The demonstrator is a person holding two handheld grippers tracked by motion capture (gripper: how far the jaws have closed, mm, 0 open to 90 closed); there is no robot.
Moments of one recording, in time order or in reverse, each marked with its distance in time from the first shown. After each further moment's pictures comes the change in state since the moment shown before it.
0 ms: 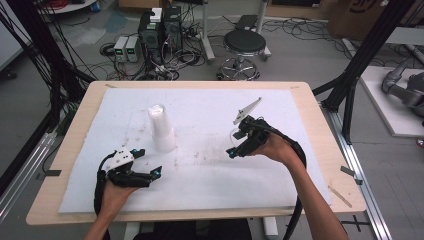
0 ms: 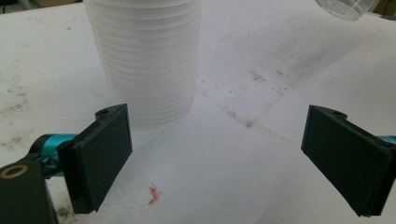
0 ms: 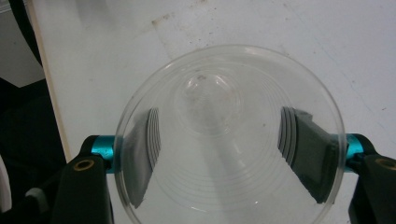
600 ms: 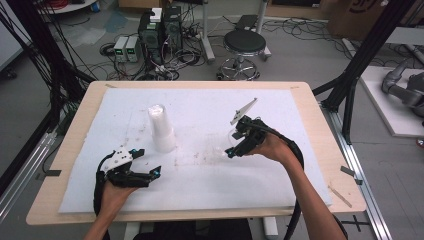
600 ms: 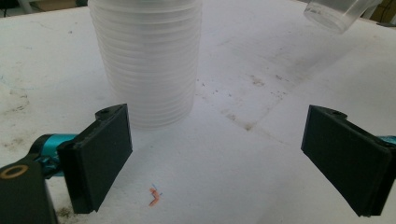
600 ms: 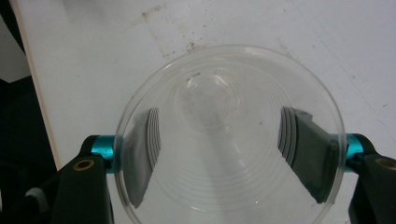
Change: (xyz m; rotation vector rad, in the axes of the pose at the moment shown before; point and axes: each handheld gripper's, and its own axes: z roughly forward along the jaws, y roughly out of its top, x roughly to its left) left arm 0.001 -0.001 -0.001 -0.010 -0.009 -0.005; right arm -0.003 0.003 0.011 0.044 -0.017 0.006
